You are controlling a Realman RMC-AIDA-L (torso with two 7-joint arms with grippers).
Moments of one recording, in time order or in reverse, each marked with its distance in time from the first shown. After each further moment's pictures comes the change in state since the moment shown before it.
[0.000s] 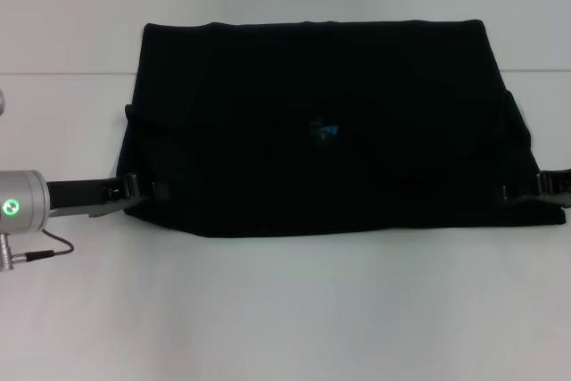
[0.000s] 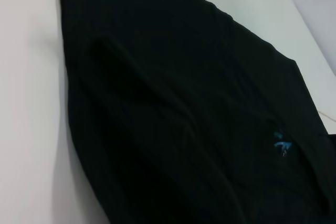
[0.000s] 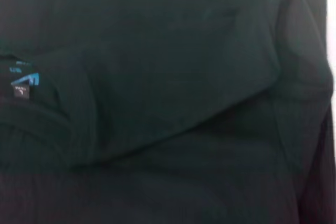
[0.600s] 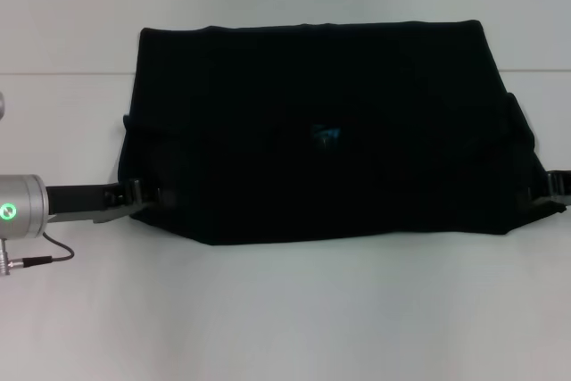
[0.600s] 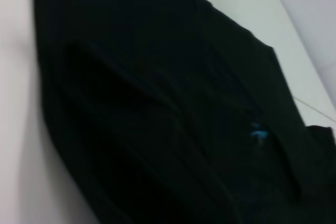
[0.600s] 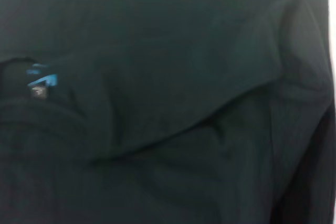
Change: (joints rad) left arm 0.004 0.009 0.000 0.000 0.000 0.073 -0.003; right arm -0.038 0.012 0.013 -0.105 0.011 -0.100 -0.009
